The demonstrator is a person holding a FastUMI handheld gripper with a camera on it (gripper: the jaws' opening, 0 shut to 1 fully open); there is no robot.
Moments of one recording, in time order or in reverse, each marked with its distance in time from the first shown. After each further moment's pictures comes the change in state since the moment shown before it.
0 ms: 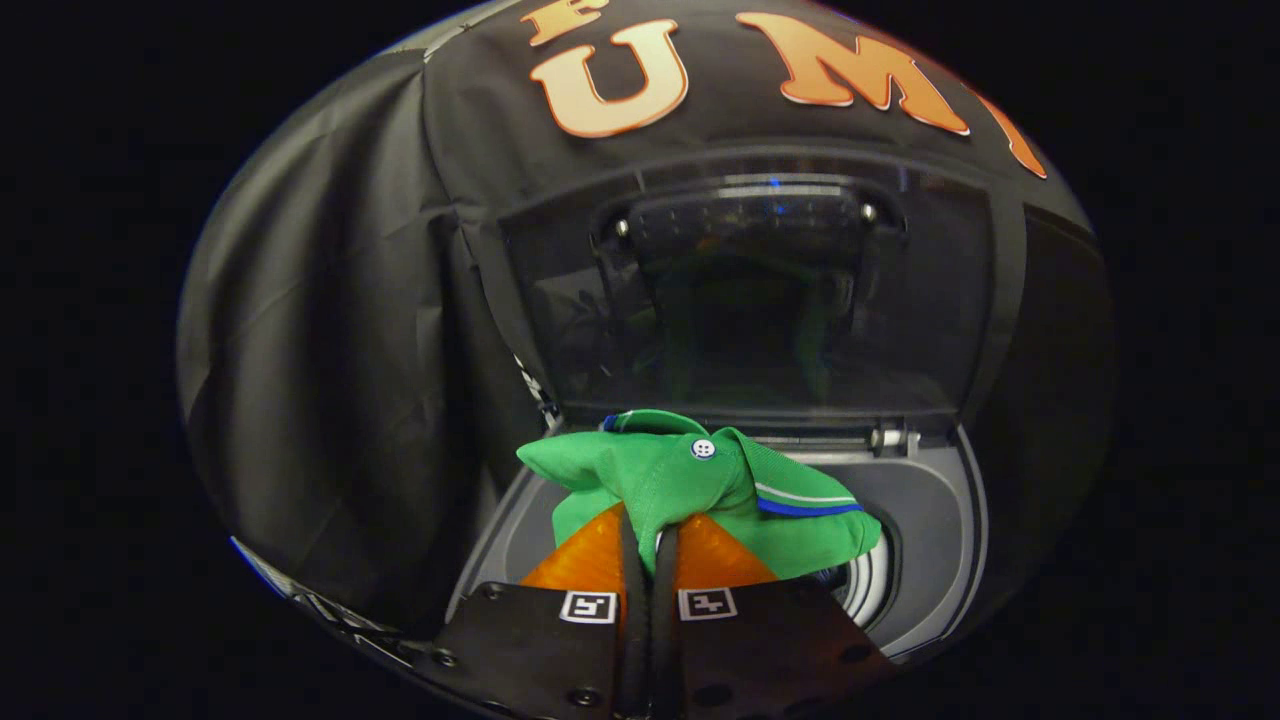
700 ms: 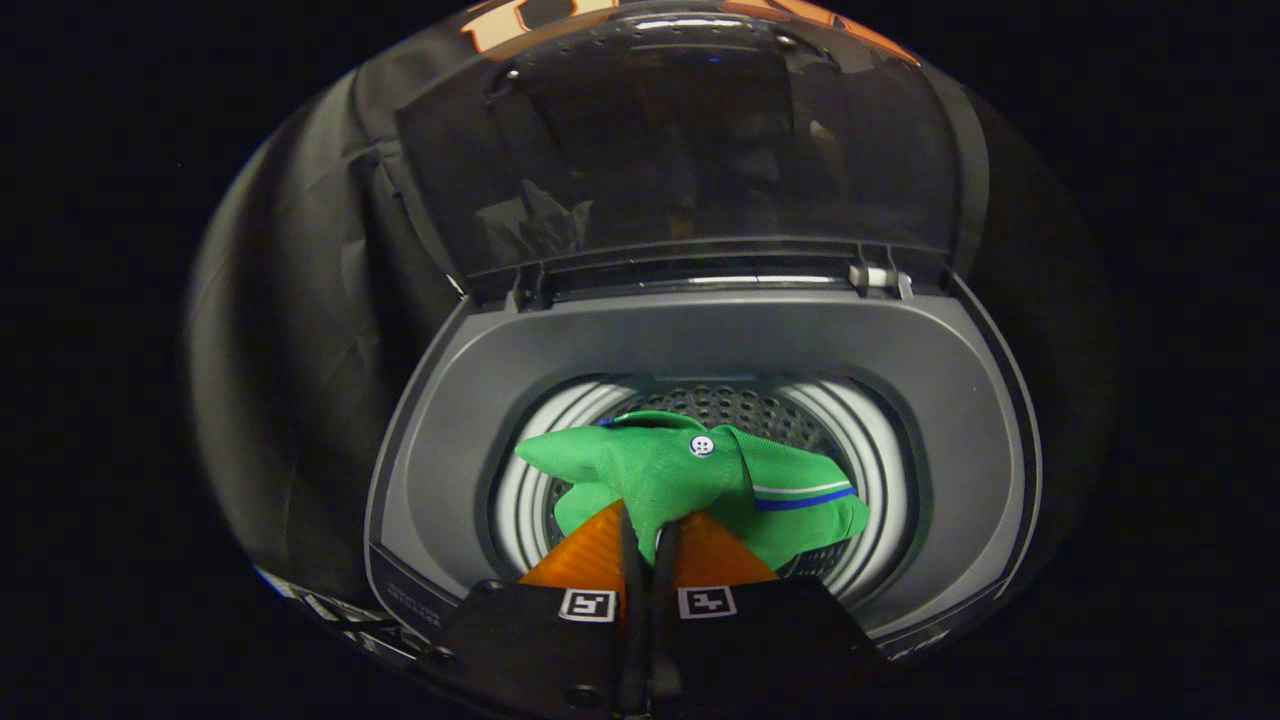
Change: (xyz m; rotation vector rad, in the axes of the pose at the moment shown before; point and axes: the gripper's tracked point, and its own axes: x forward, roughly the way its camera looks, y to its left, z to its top) arm 0.024 -0.026 -0.080 0.123 0.234 -0.126
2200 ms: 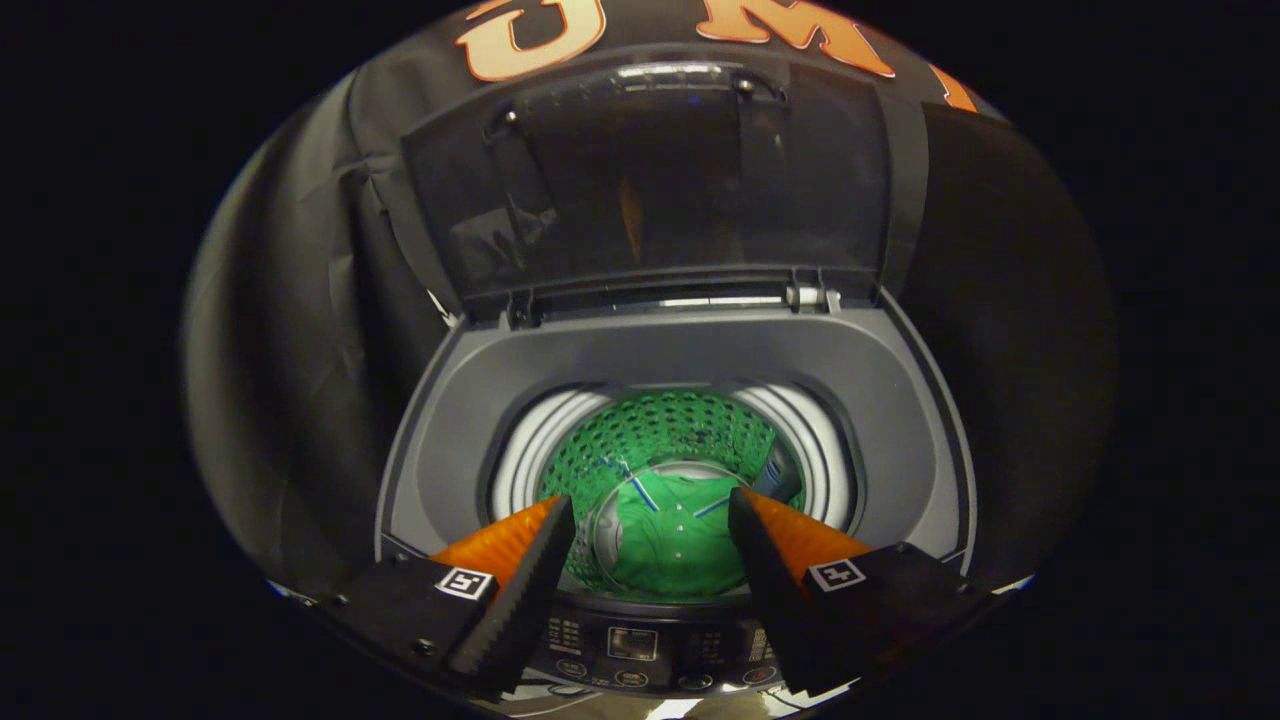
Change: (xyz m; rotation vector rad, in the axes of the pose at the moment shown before) arm -0.028 -0.006 0.014 -0.018 -0.120 -0.077
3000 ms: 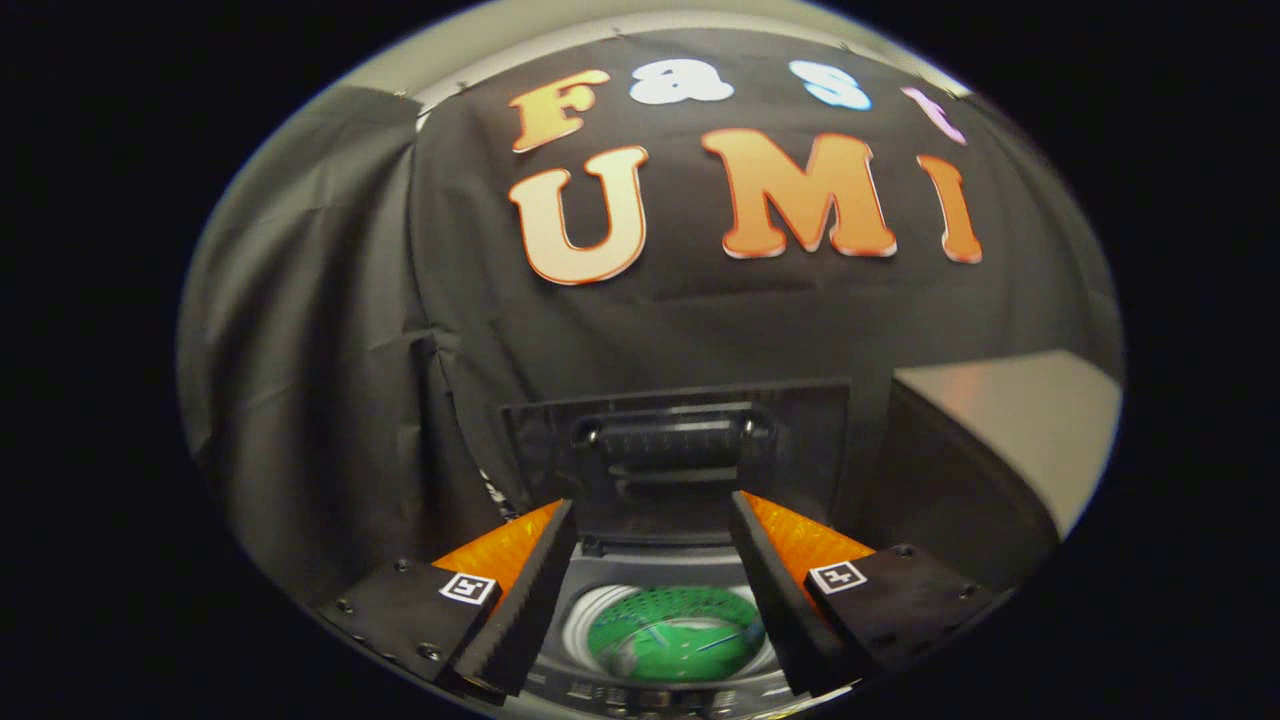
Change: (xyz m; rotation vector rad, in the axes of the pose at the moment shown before) arm -0.100 0.014 0.179 -0.123 -0.523 0.048
